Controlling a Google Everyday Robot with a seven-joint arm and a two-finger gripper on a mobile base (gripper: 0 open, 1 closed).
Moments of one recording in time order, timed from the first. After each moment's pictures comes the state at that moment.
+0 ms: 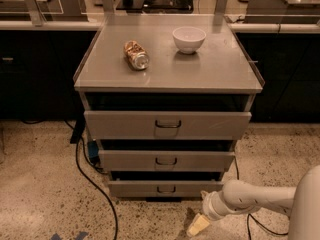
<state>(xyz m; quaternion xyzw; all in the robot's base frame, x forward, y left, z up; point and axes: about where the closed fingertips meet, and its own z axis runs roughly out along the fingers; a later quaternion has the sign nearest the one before) 0.482 -0.161 0.316 -0.49 0.83 0.17 0.20</state>
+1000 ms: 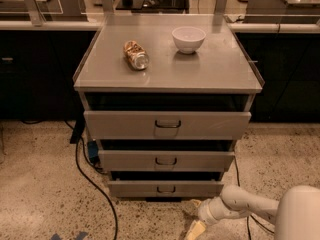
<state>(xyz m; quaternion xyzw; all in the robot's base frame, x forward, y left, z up) 0.483 -0.141 0.228 -0.53 0.77 0.29 0.21</state>
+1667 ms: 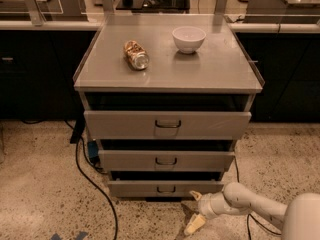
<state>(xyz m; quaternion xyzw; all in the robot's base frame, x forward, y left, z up) 0.512 -0.142 0.239 -0.54 0.75 0.27 0.27</state>
